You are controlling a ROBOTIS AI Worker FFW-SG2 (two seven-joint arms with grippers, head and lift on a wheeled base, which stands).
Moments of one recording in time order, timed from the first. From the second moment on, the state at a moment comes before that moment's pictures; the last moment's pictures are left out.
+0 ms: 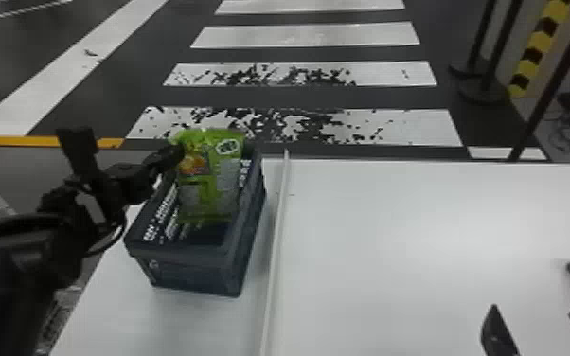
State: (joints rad) left arm -0.13 0.36 0.17 -1.54 0.41 0.44 -0.44; right arm 0.90 -0.06 -0.04 -2.22 -0.05 -0.11 0.06
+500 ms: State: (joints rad) left arm 0.05 0.37 0.34 -1.82 0.50 0.52 -0.37; right arm 0.90 -0.10 -0.03 -2.23 -0.06 -0.13 0.06
